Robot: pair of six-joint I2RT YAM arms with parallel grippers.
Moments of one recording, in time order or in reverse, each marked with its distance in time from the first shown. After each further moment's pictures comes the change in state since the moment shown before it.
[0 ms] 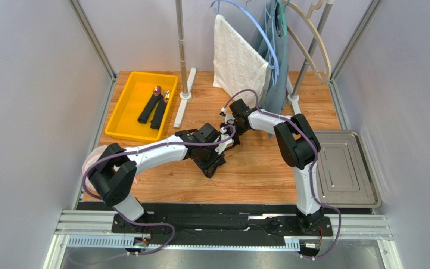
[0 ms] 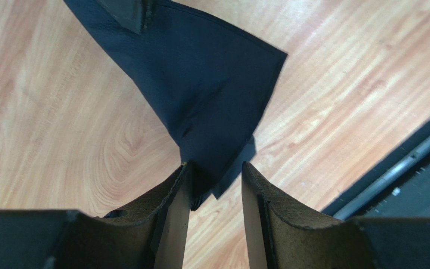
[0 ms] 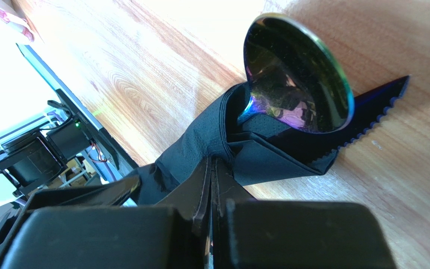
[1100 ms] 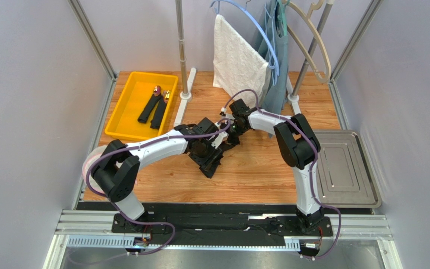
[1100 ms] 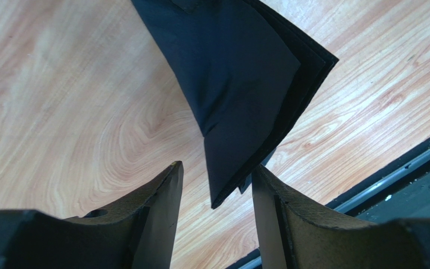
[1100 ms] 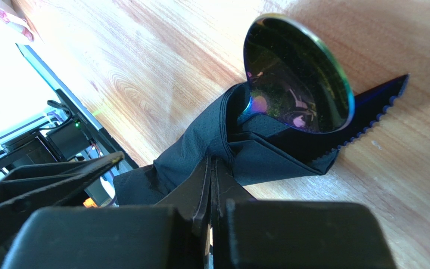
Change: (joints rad) left arm 0.055 0.045 0.060 -0.083 -0.027 -0.089; right arm 0.000 0.000 0.000 0.000 0.001 0.000
